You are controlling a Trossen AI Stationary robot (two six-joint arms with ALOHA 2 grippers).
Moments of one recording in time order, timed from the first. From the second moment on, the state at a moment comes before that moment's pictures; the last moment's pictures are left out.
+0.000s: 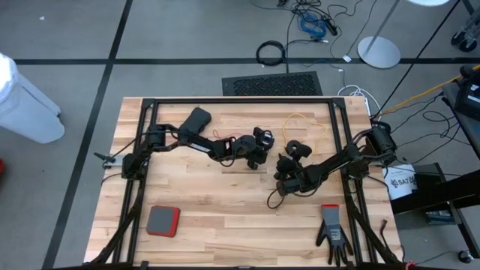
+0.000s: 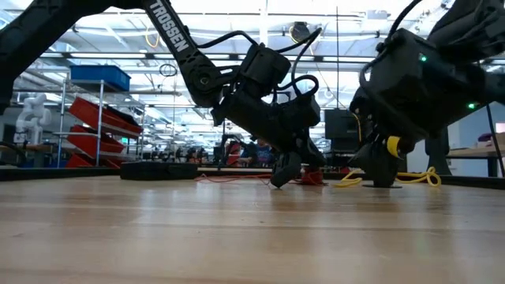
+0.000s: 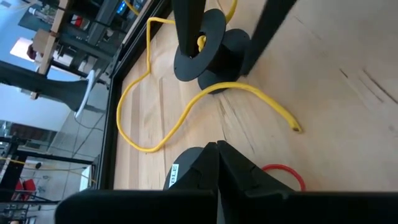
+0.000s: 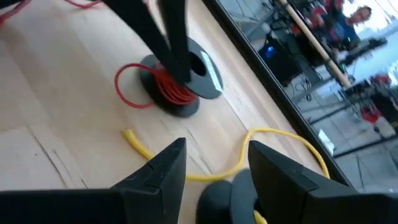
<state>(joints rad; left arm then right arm) 0.12 2.22 1.25 0.49 -0.18 0.90 0.28 1.71 0.61 -0.18 1.14 0.55</state>
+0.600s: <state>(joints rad) 0.08 2.20 1.25 0.46 -0.25 0.90 0.17 1.70 0.45 0.44 0.96 0.09</state>
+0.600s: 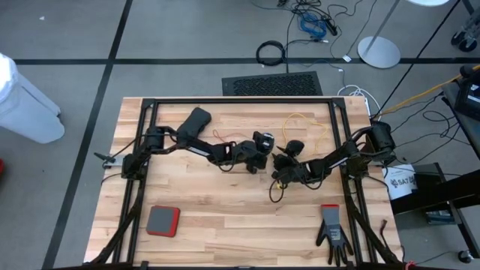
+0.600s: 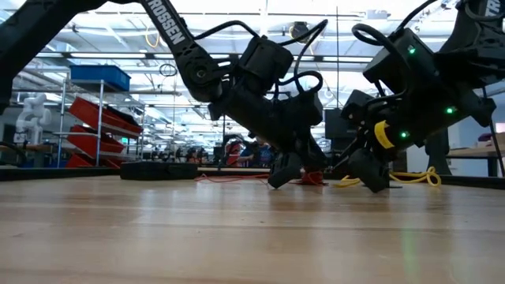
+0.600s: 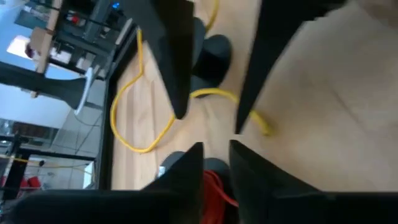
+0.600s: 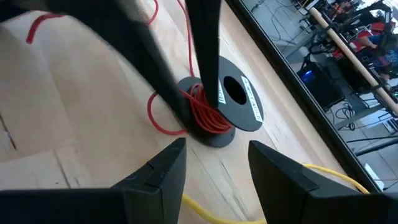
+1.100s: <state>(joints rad) 0.11 2.18 1.25 0.42 -0.32 0.85 0.17 1.71 0.44 0.45 0.96 0.11</state>
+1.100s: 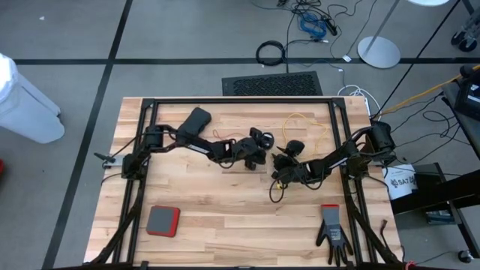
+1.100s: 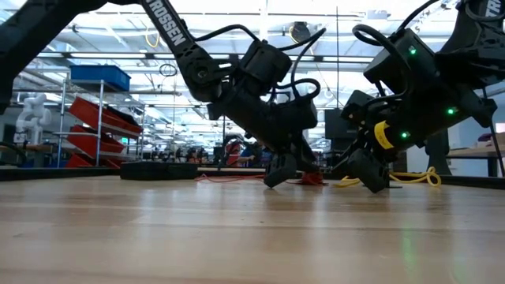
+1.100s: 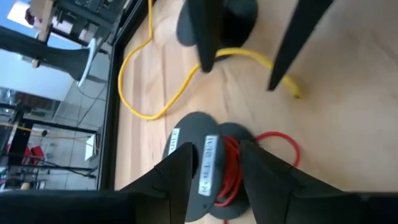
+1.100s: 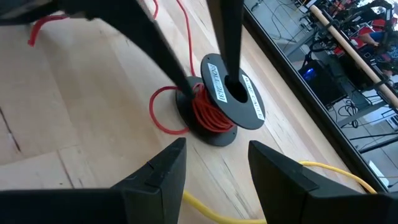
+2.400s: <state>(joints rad) 0.16 2.20 1.25 0.45 -0.24 0.92 0.17 1.71 0.44 0.49 0.96 0.17</state>
